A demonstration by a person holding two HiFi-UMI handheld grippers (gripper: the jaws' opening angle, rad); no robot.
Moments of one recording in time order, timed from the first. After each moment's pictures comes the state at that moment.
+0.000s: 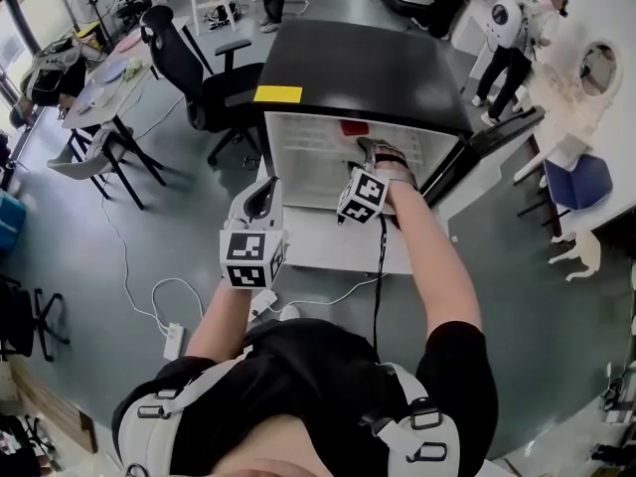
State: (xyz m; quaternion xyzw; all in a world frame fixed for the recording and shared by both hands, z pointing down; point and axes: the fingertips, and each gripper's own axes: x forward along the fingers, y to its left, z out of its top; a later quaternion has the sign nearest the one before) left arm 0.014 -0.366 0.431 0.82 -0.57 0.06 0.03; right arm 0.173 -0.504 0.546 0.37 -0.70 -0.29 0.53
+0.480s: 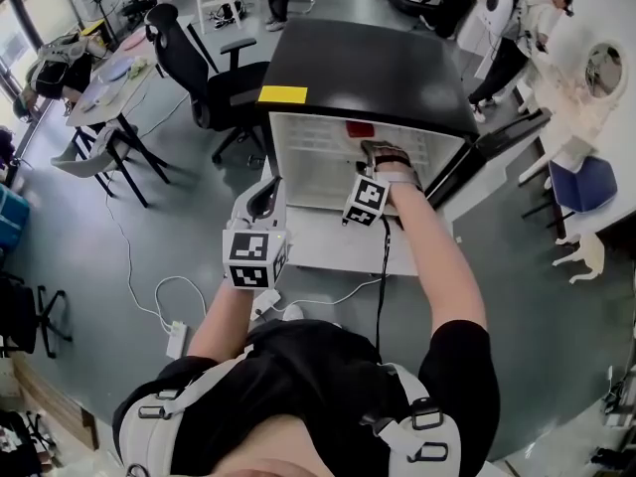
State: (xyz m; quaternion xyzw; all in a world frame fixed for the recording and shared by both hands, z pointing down) left arm 0.014 -0.368 0.430 0.82 -0.57 0.07 0.03; right arm 0.179 -0.513 0.559 0.36 -0.65 -0.35 0.57
